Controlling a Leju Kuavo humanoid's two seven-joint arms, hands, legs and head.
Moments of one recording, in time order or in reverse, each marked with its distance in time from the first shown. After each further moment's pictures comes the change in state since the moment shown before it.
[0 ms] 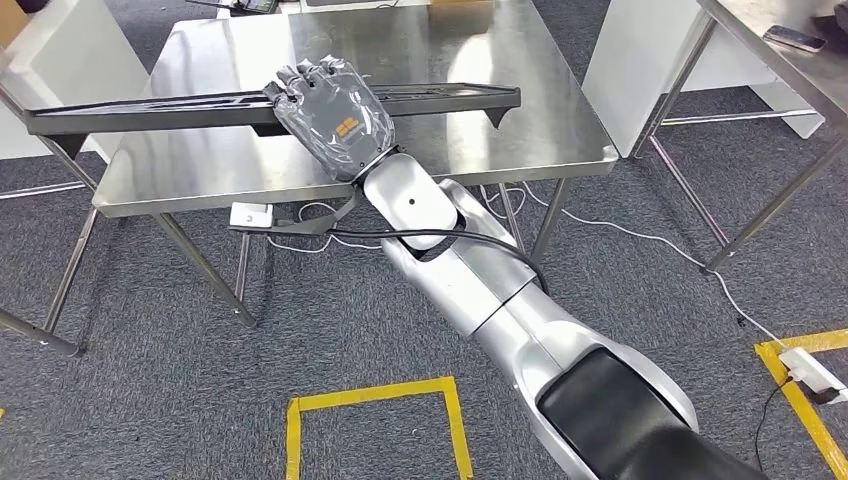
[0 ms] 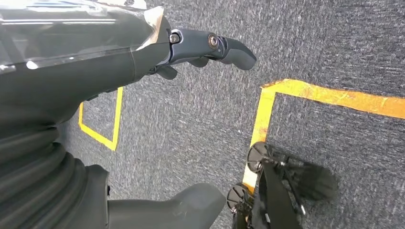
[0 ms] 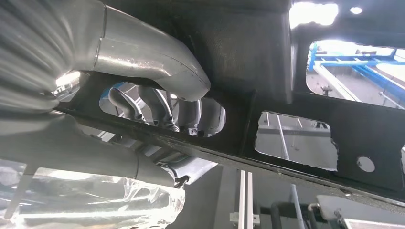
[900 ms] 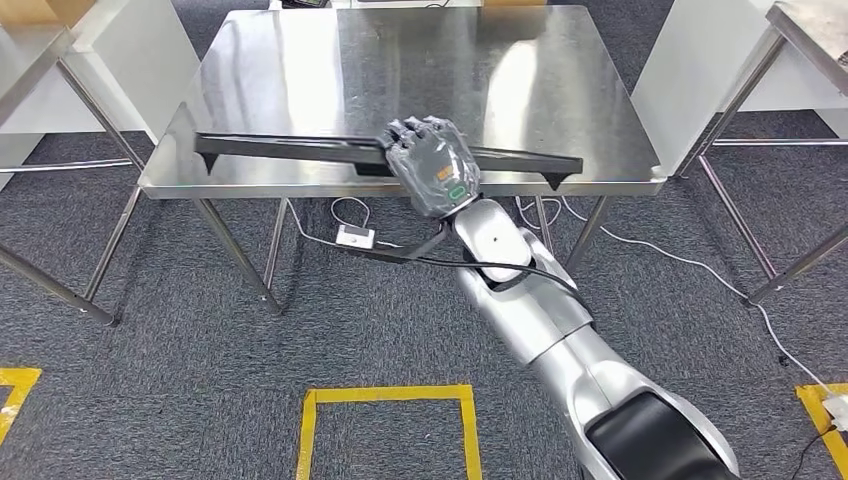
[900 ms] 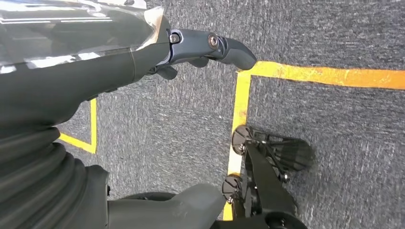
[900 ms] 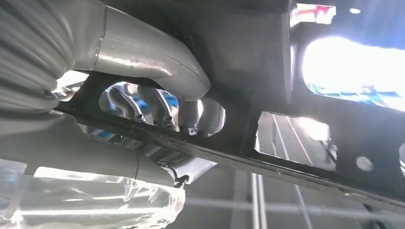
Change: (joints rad) left arm 0.012 -0.002 -0.025 0.000 -0.090 -0.112 -0.129; right arm 0.221 -0.185 -0.106 -0.113 -0.104 -0.025 -0.086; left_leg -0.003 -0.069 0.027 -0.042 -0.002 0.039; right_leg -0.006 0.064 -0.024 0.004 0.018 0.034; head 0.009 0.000
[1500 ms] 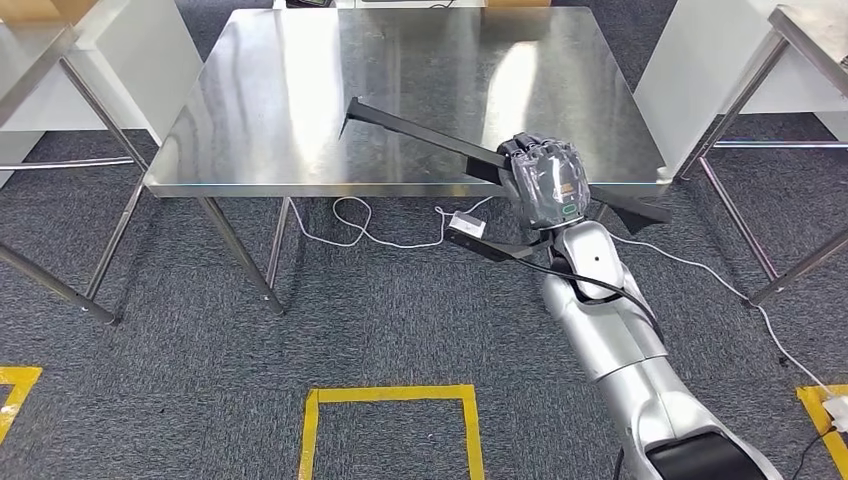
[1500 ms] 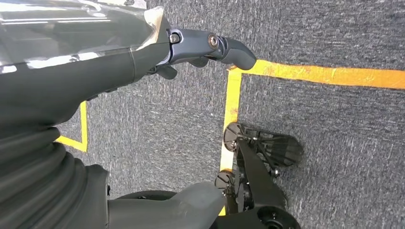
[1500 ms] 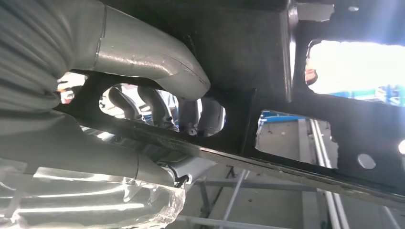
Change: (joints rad) left arm 0.006 0.004 -0.005 0.000 0.023 -0.046 -0.038; right arm 0.136 -0.194 -0.218 -0.094 -0.160 -0.053 -0.061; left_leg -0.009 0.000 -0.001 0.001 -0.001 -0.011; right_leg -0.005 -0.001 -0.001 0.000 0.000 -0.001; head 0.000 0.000
